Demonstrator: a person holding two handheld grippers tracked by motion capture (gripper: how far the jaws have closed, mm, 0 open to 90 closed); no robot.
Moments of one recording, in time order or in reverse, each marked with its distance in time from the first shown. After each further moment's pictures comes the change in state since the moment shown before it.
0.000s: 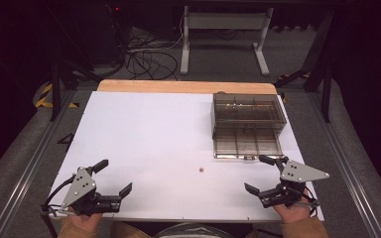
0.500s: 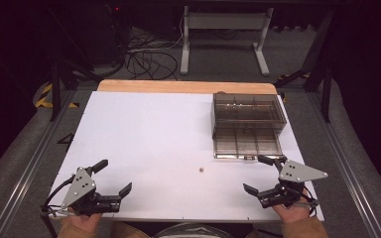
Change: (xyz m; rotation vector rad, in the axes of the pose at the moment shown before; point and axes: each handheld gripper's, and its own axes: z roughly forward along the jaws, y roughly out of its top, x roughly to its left) left arm 0.000 0.000 -0.001 -0.003 0.005 0.003; right arm 0.002 0.003 0.002 0.012 0.010 -0.005
